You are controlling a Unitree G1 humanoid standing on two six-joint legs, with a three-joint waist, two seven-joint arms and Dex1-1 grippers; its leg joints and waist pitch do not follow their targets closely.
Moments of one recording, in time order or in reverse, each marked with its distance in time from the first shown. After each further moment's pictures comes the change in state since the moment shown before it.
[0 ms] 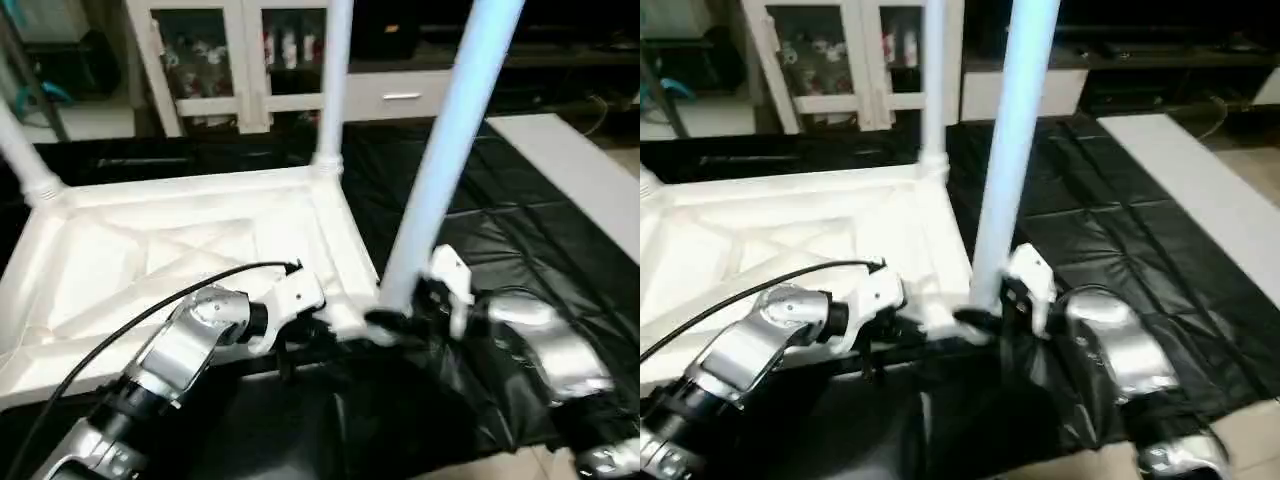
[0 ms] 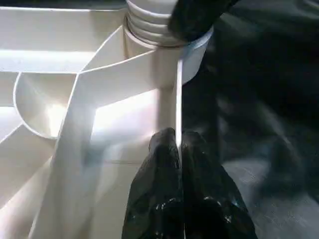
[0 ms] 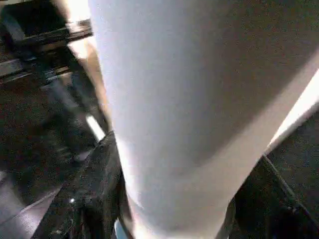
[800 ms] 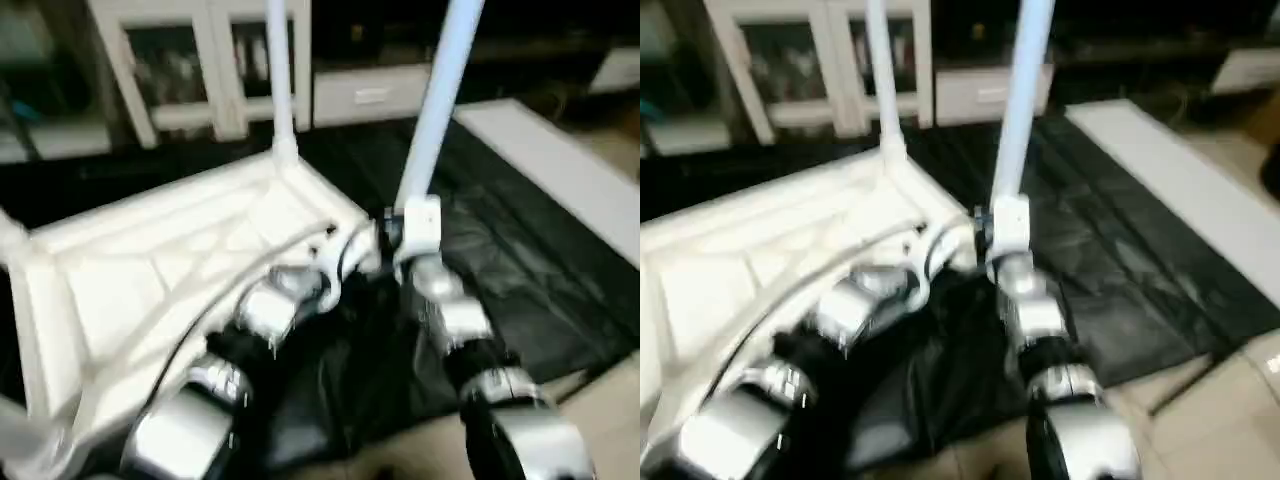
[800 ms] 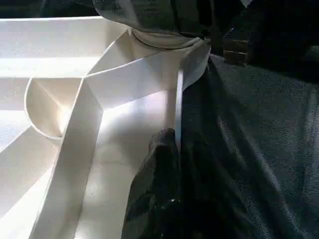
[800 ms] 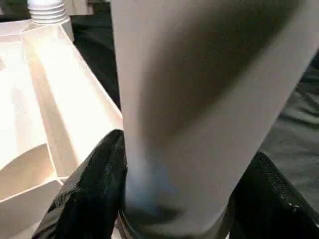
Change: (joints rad) left arm -0.305 -0.356 0.086 0.585 0.080 -0.074 0.476; right arm -0.301 0.395 -0.230 0.488 -0.127 -0.109 -1.000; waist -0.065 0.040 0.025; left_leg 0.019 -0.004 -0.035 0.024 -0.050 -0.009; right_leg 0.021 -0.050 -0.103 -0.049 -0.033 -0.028
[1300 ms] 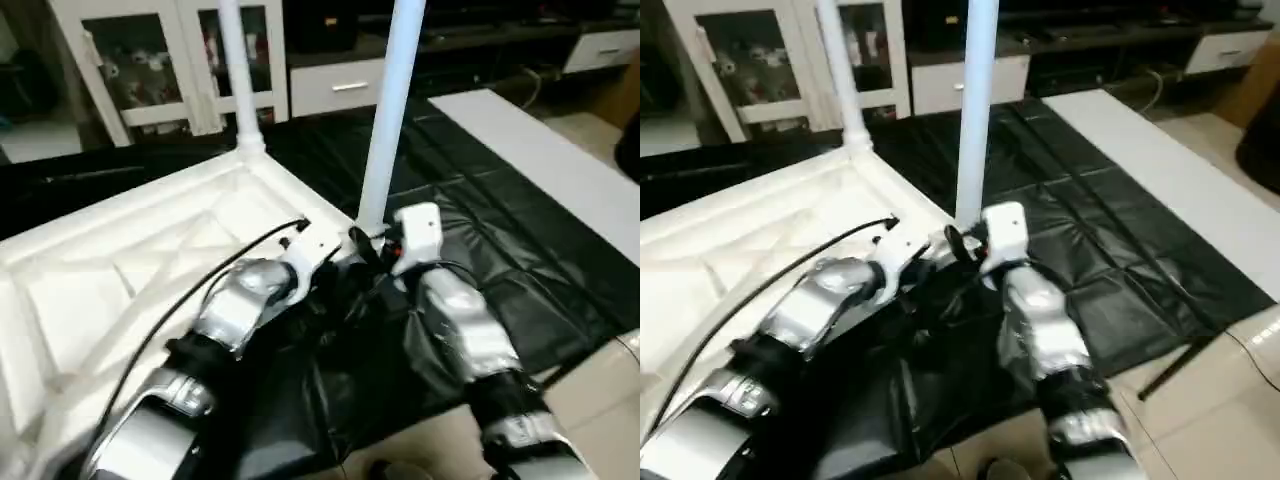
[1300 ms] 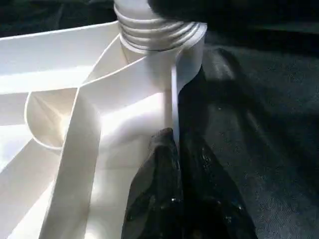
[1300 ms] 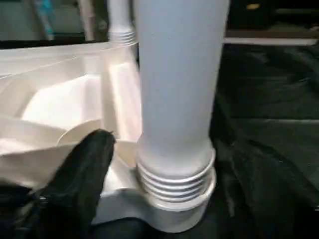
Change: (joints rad) left arm 0.122 0.171 -0.007 -0.243 0.010 -0.010 -0.127; right arm 0.233 -0.114 0.119 -0.431 0.074 0.088 0.396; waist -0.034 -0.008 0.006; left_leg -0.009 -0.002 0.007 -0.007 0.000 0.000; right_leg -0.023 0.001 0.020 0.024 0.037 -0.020
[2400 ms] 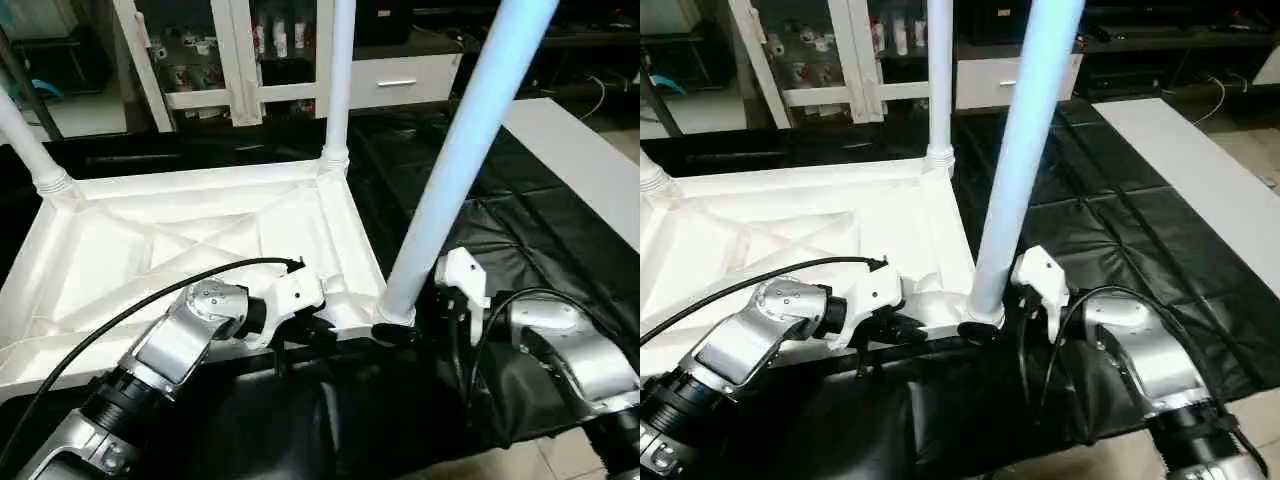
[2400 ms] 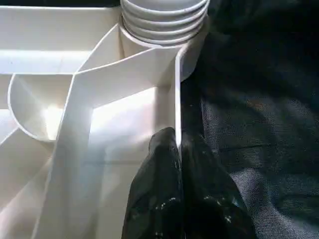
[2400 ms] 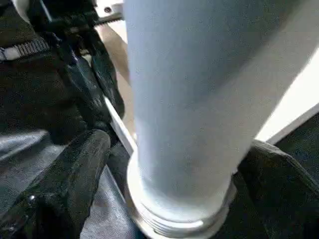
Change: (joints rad) left arm 0.171 0.258 -0.110 -0.368 -0.125 0.026 -0.438; right arm 0.133 -0.427 0.138 -0.278 0.093 0.123 0.700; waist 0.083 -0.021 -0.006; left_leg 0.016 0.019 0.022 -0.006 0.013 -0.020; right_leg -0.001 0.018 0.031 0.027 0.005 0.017
